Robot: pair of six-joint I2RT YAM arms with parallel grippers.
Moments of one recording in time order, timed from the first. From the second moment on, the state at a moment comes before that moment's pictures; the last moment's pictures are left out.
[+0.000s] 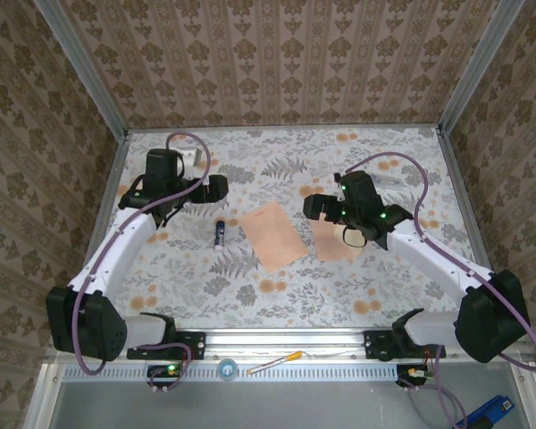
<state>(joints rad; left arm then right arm) -0.26 1.28 1.08 -0.52 0.26 -0.21 0.46 1.29 0.92 -0.37 -0.03 0.55</state>
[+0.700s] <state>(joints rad) -0.29 1.41 1.05 -0.47 0.30 -0.27 0.51 1.48 0.95 -0.31 -0.16 0.73</state>
